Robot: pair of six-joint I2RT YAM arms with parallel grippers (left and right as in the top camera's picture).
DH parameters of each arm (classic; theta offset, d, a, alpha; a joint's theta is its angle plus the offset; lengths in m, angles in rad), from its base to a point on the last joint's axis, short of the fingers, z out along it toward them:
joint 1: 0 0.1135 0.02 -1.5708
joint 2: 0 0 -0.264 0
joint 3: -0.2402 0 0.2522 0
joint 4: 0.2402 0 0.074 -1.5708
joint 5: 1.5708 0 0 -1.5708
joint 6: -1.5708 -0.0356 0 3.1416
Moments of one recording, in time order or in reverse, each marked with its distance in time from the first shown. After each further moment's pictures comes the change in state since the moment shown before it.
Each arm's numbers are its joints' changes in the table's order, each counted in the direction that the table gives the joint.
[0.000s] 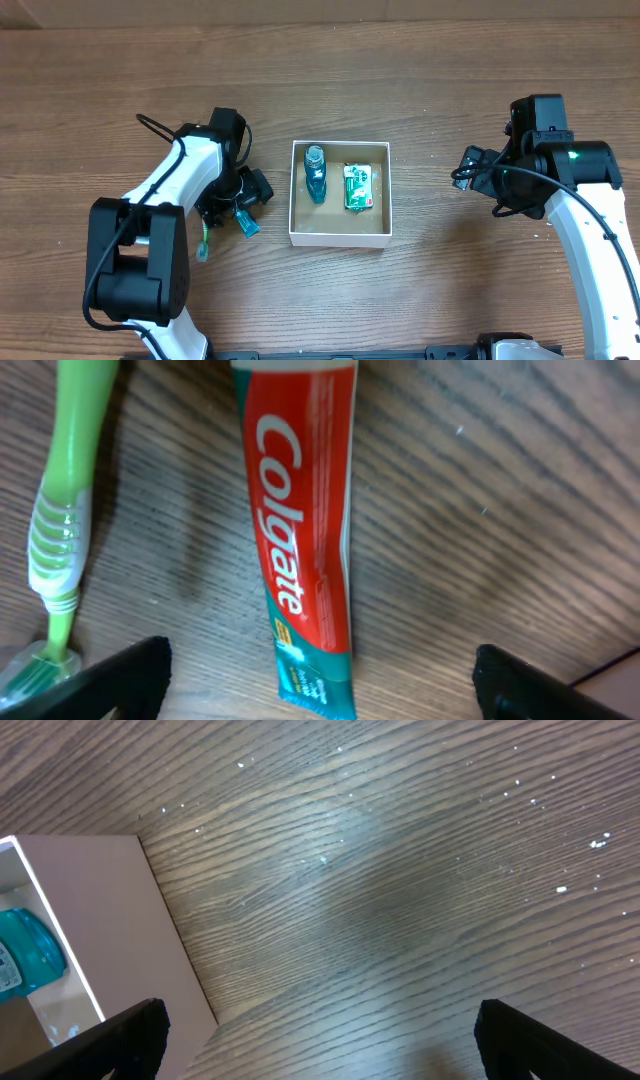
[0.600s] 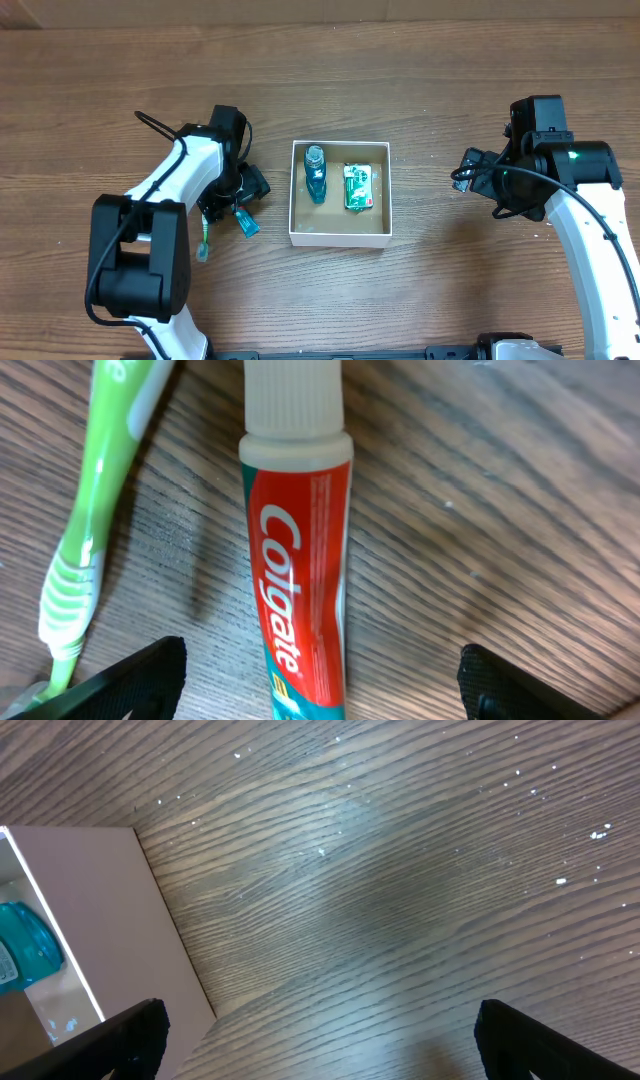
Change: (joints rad) left arm 0.000 0.019 0.000 -0.057 -0.050 0.023; right arm 0.000 0.000 0.000 0.014 -0.003 0.000
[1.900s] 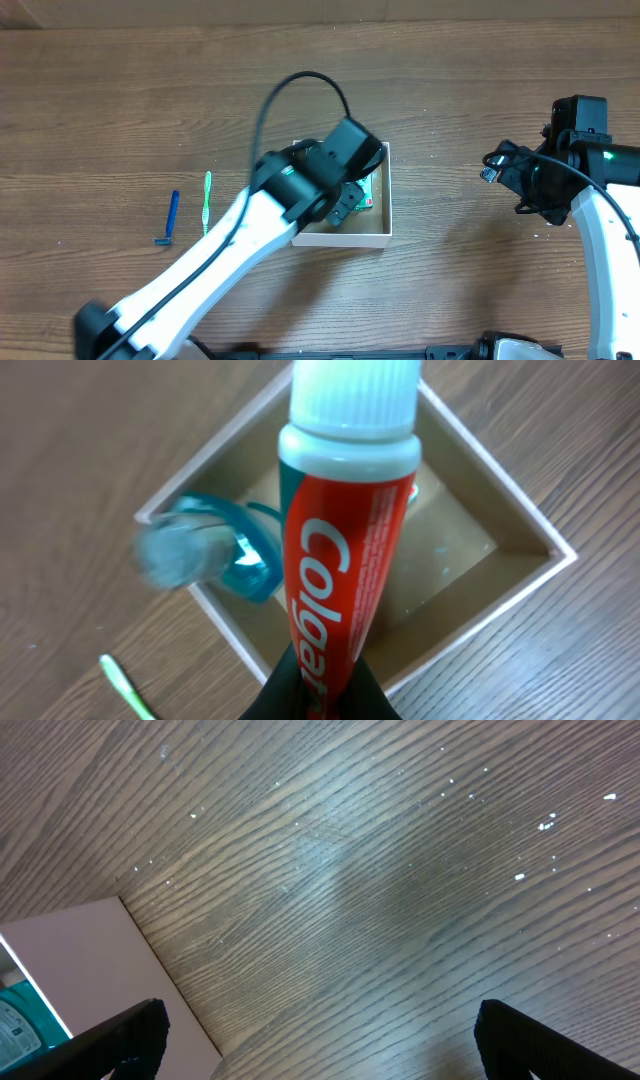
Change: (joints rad) left arm -0.615 -0.309 -0.291 0.149 -0.183 -0.723; right arm -0.169 0.000 0.001 -0.024 -0.042 -0.031
